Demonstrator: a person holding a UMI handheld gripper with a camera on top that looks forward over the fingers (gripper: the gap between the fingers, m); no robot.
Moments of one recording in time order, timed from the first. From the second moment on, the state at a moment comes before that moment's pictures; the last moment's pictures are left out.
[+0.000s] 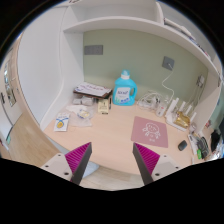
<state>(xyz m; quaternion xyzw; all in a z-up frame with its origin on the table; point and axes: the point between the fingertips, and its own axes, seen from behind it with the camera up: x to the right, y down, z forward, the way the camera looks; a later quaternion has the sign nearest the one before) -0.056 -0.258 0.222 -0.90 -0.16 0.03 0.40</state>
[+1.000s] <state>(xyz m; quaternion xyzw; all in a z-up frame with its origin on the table) 0.395 -0.056 -0.014 -0.90 0.04 -0.02 0.43</state>
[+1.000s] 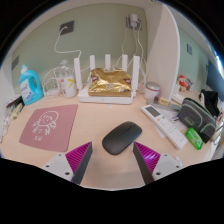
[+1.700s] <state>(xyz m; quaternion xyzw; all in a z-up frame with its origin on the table) 0.401 0.006 0.009 -0.90 0.05 -0.10 0.42</state>
